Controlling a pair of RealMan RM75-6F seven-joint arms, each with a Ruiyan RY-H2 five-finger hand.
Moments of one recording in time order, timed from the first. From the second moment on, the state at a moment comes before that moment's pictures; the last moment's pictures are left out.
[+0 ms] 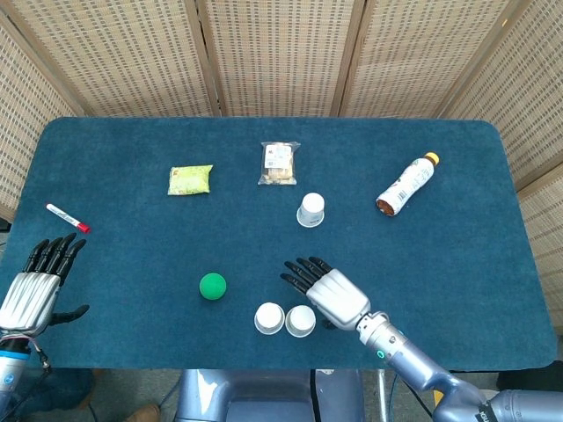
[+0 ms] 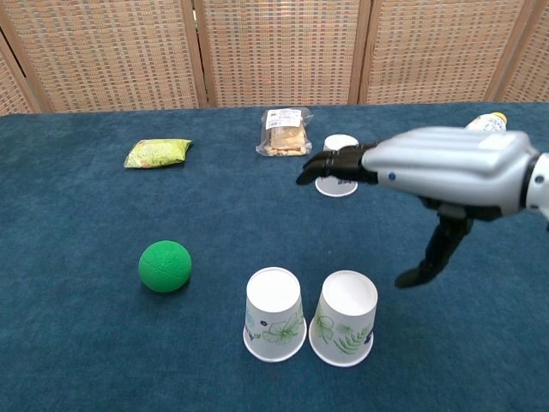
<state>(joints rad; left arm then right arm) -0.17 -1.07 -0.02 -1.75 1.51 1.38 0.15 0.69 -1.30 0.08 -1.94 -1.34 0.94 -0.51</state>
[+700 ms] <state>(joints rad) -0.20 -1.08 -0.06 -1.71 1.40 1.33 0.14 1.00 -1.49 0.34 -1.39 -0.76 0.79 -0.49</state>
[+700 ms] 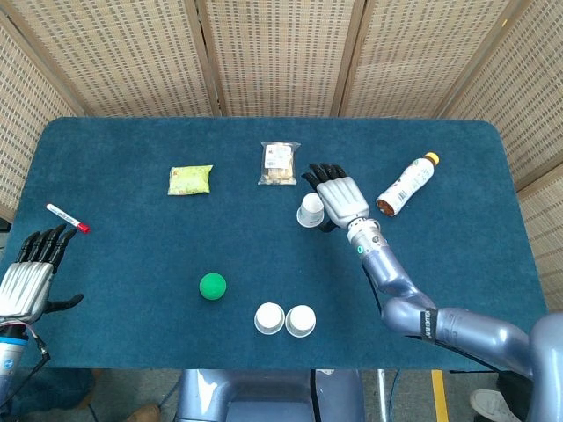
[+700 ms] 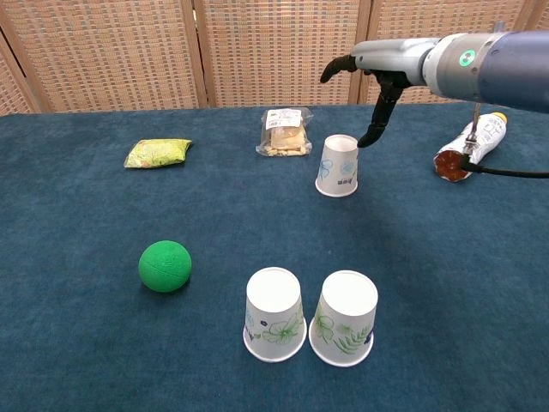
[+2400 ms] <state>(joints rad) -0.25 -1.10 -0.06 -1.70 1.33 1.26 0.16 1.08 -1.77 0.37 -0.90 -0.65 0.65 -0.29</state>
